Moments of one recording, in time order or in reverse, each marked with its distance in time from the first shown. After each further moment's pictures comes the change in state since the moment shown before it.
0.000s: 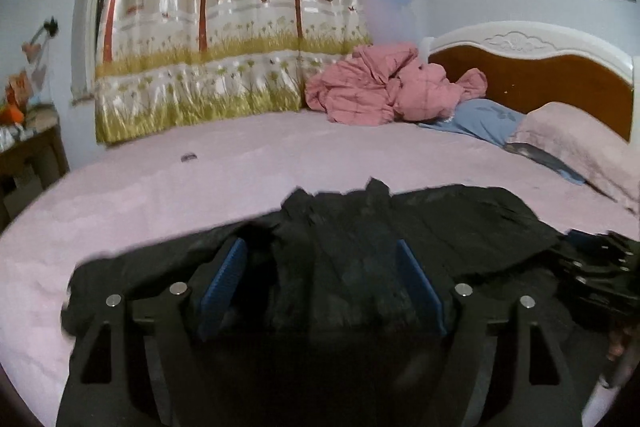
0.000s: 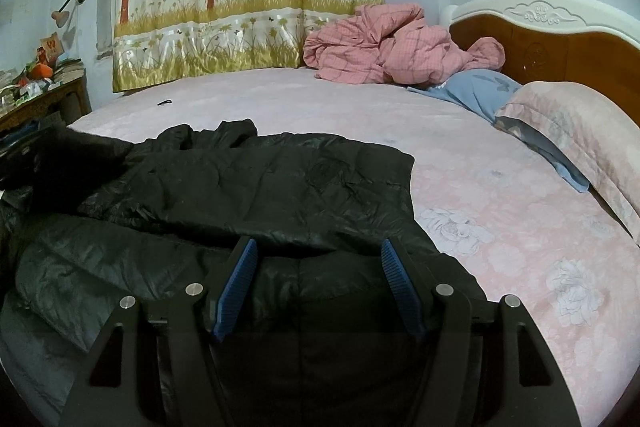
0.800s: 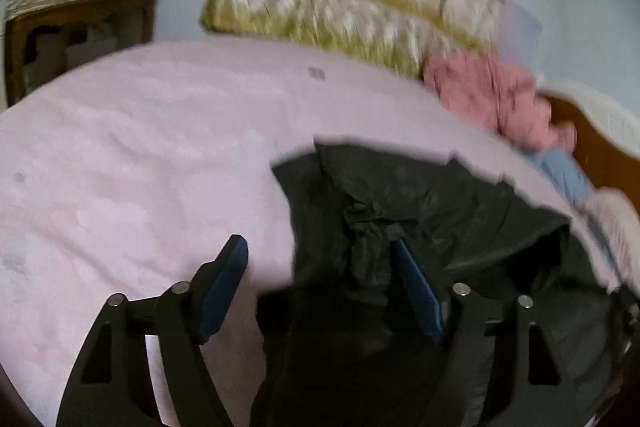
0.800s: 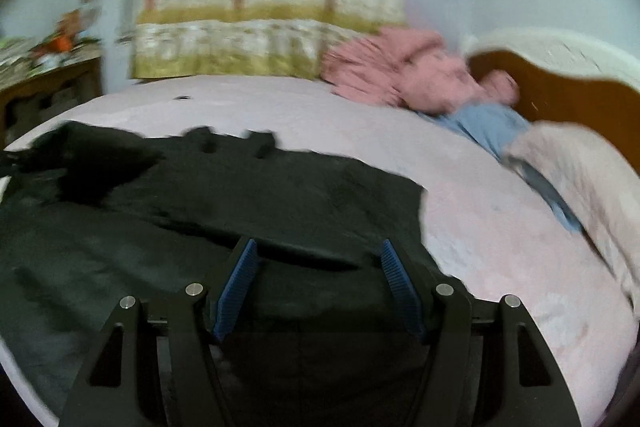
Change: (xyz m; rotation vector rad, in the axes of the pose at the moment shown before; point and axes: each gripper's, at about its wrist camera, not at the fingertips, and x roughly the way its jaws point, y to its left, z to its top) left arm -0.011 0.178 -0.074 -0.410 0.184 0.166; right arm -0.034 0.042 0.010 -0.160 -0.050 0.035
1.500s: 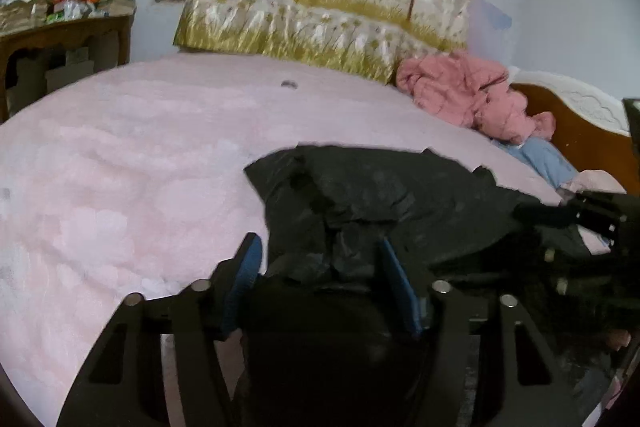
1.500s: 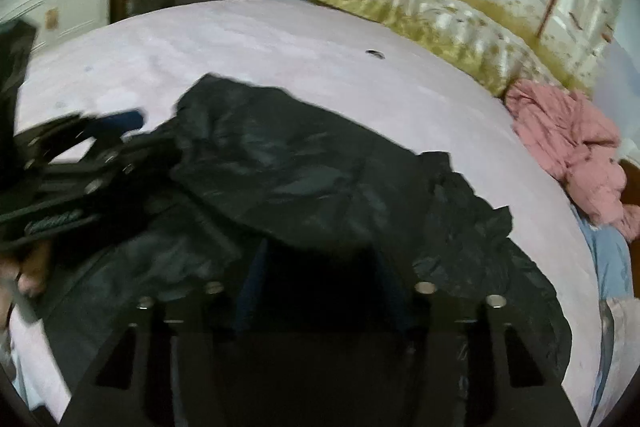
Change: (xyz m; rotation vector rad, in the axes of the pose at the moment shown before) left arm -0.014 -0.013 -0.012 0.061 -0.064 -0.049; right arm 0.077 0.251 0.089 -0.448 0.201 0.308
